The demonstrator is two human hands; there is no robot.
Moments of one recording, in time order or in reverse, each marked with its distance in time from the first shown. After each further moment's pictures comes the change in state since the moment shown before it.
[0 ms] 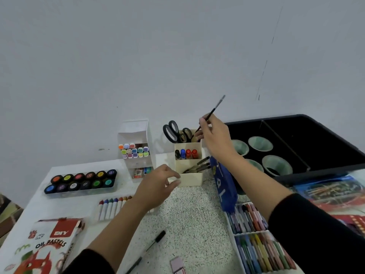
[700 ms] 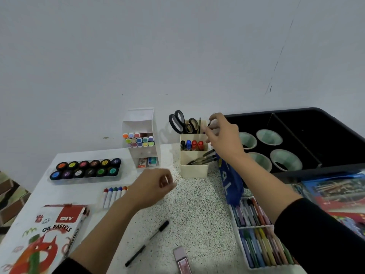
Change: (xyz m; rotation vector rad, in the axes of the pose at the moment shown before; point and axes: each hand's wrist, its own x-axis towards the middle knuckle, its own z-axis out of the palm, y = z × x) left_hand -0.029 -0.004 -0.019 -0.038 -0.191 -0.166; right_hand -0.008 0.036 0.004 -0.239 -0.032 -0.029
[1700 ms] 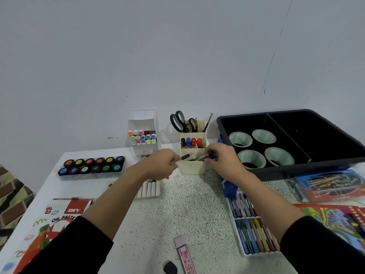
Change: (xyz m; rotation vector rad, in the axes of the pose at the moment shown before) left_hand 0.018 0.050 -0.043 0.079 -0.161 -0.021; right_hand -0.063 0.015 -0.005 -0.176 -0.236 -0.064
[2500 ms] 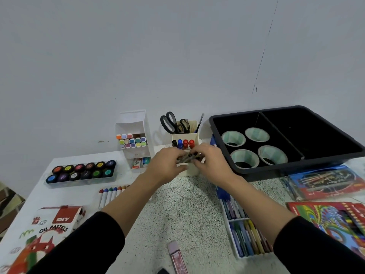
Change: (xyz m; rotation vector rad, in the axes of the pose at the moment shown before) left_hand 0.044 0.008 0.038 0.071 0.314 0.157; right_hand -0.001 -0.012 0.007 0.060 0.052 -0.132
